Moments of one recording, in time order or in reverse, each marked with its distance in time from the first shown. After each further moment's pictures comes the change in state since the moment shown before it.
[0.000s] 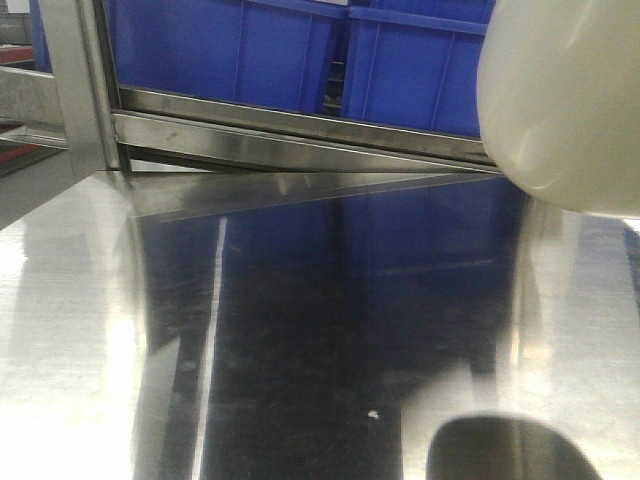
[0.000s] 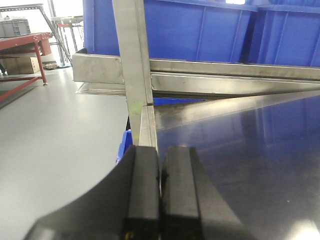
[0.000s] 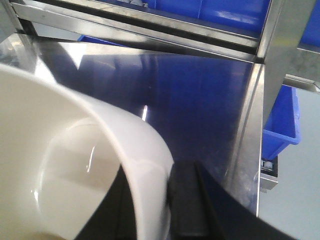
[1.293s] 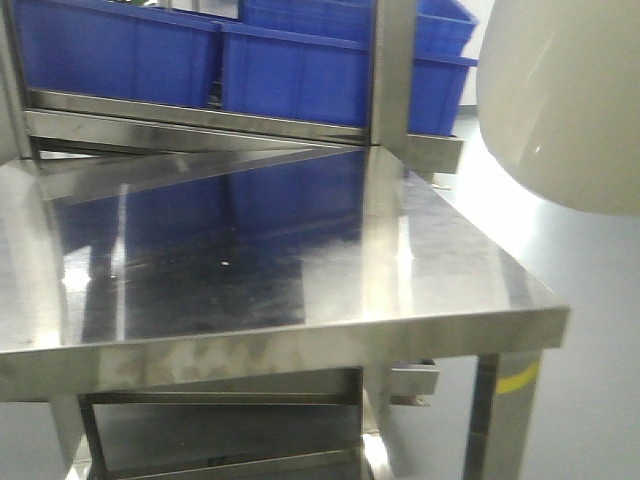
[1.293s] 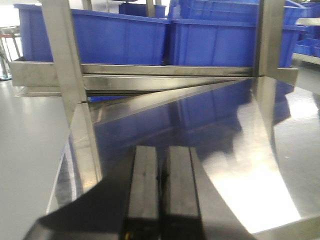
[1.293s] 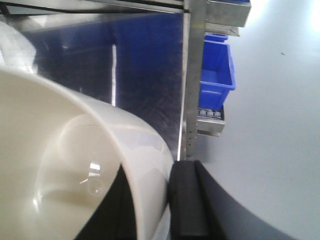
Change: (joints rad) left arm 0.000 0.000 0.000 0.000 0.000 0.000; right arm 0.000 0.000 0.000 0.002 -0.001 0.000
